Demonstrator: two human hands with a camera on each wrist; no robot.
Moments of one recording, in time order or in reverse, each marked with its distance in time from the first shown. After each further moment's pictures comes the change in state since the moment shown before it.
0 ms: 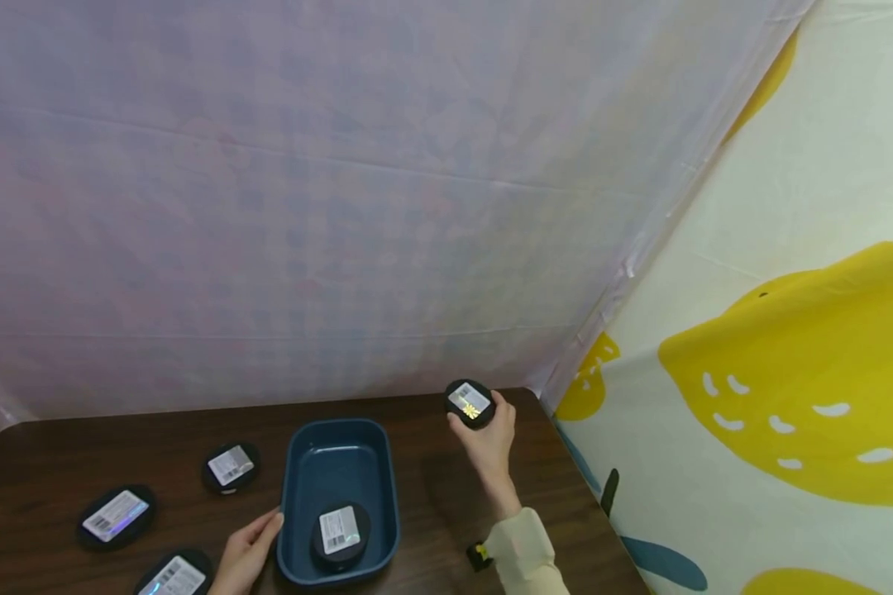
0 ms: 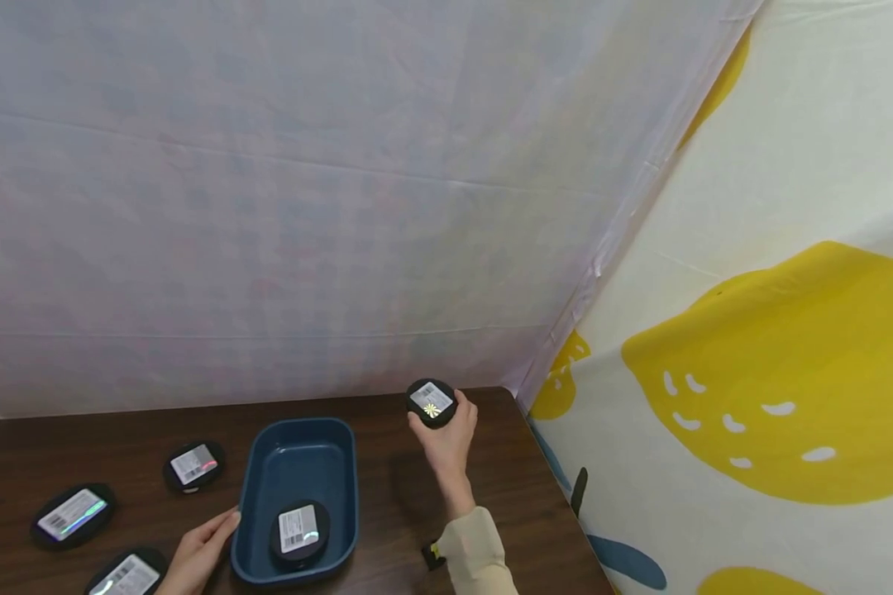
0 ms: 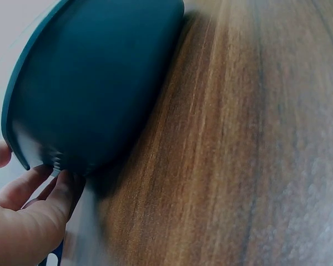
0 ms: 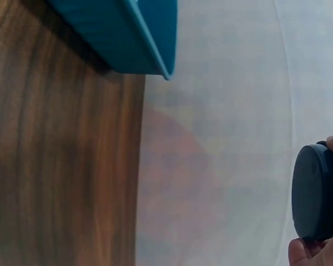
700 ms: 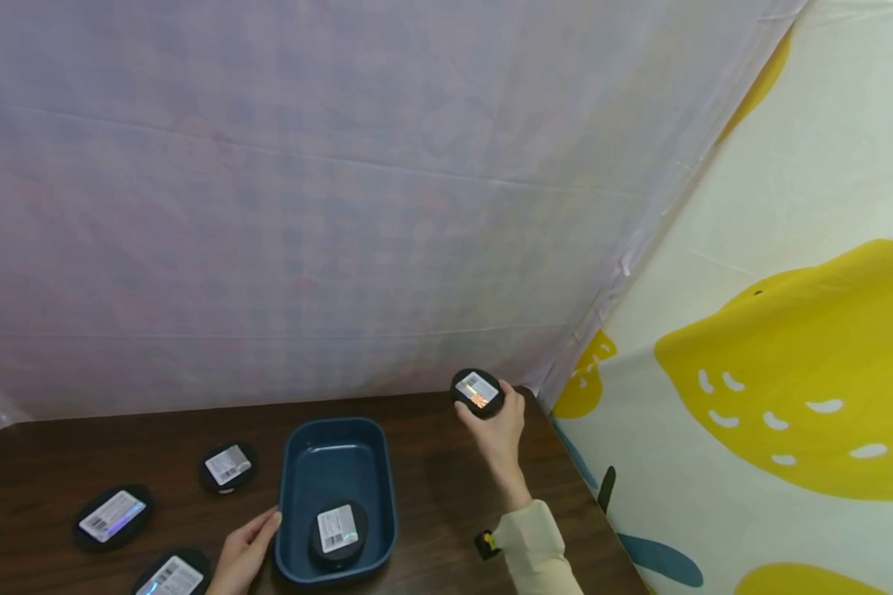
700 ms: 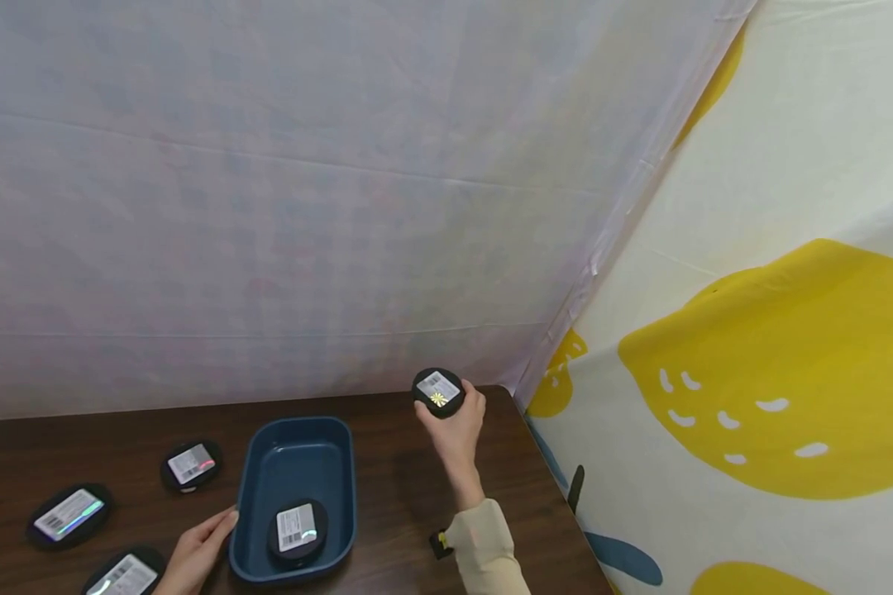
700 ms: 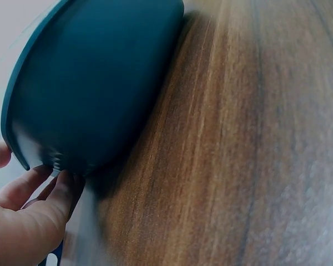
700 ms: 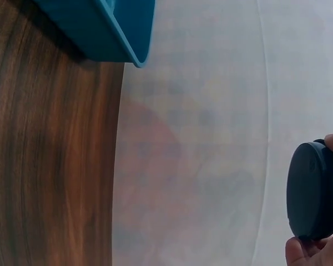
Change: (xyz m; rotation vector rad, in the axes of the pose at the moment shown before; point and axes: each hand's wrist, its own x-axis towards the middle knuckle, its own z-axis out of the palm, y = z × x) left_hand 0.000 0.000 0.000 0.013 -0.001 0.003; right_hand 0.019 -0.015 -0.018 0.005 -0.007 0.041
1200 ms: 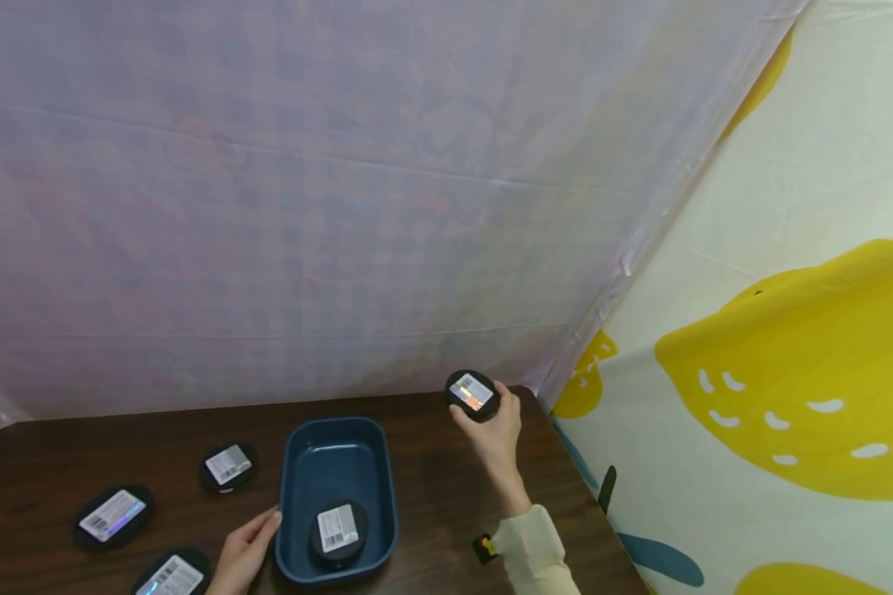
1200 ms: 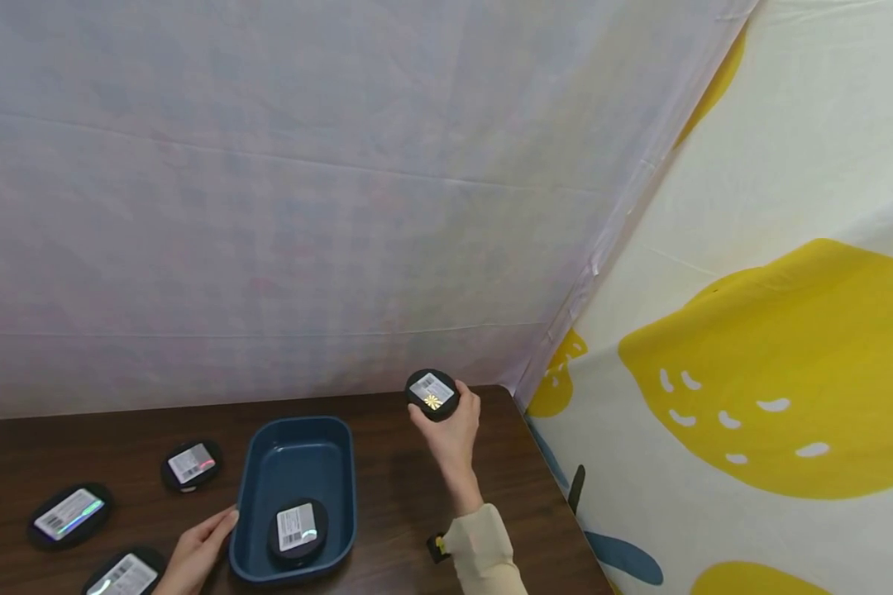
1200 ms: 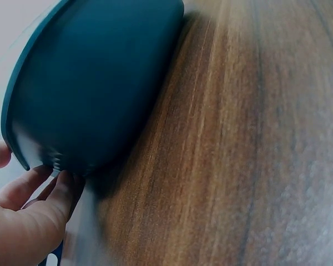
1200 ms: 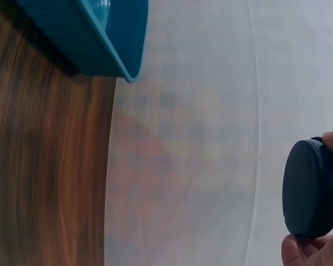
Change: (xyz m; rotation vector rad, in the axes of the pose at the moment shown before) left_hand 0.001 -0.001 0.000 -0.056 -0.016 -0.015; right_hand -0.007 -0.010 0.000 0.013 -0.015 -0.038
